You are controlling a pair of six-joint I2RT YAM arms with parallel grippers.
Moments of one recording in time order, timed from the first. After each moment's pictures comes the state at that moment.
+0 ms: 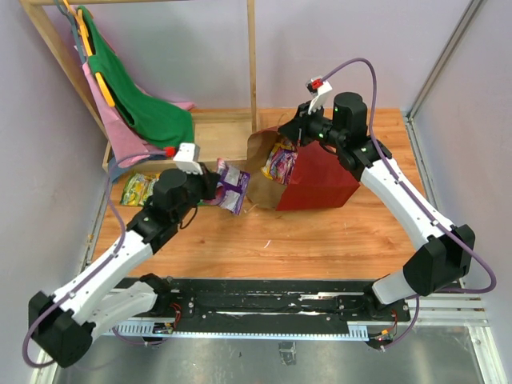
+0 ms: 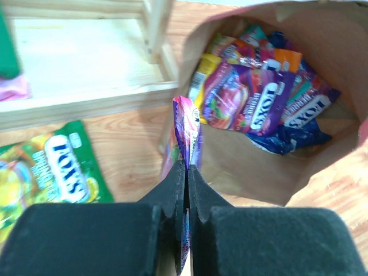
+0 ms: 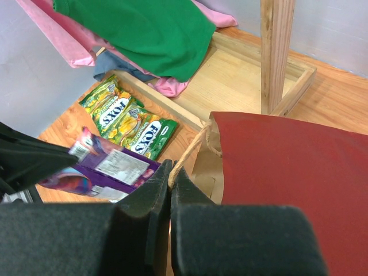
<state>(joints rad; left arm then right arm) -0.58 0.95 0.72 0.02 -0.19 -0.34 0.45 1.47 1.43 -0.16 -0.44 0.21</state>
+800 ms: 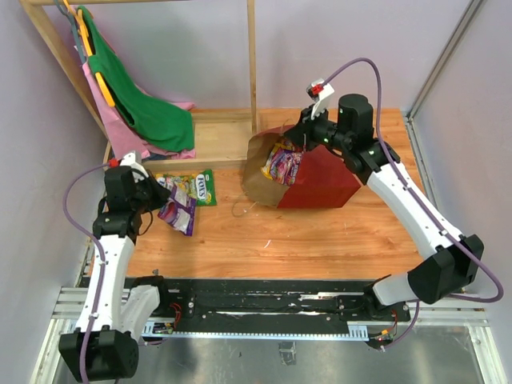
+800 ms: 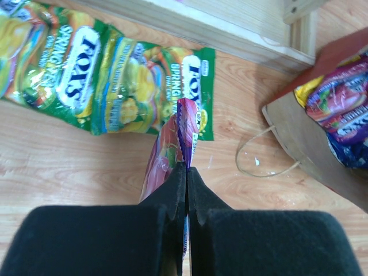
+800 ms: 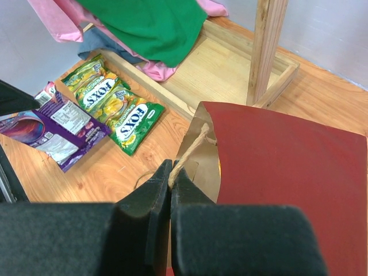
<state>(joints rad) 0.07 0.83 0.77 -0.50 0.18 -0.38 0.45 1.42 1.43 -0.26 -0.43 0.08</state>
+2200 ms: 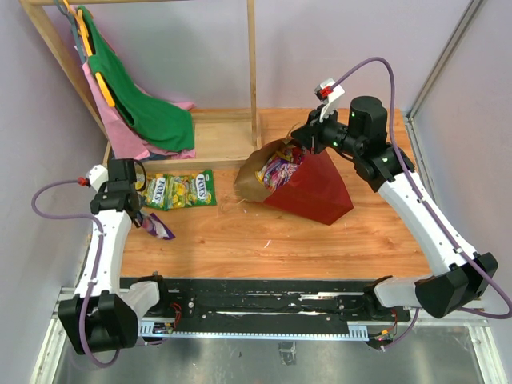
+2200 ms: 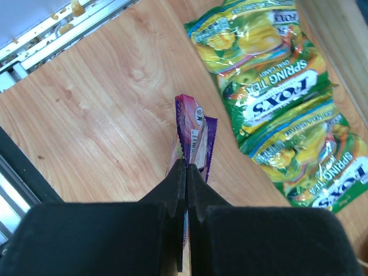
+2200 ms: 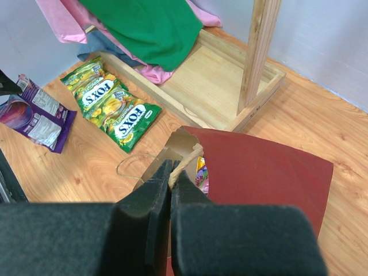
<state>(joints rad) 0.16 1.01 0.90 -0.80 -0.46 -0.72 0.45 1.32 1.43 -0.34 -0.41 0.02</state>
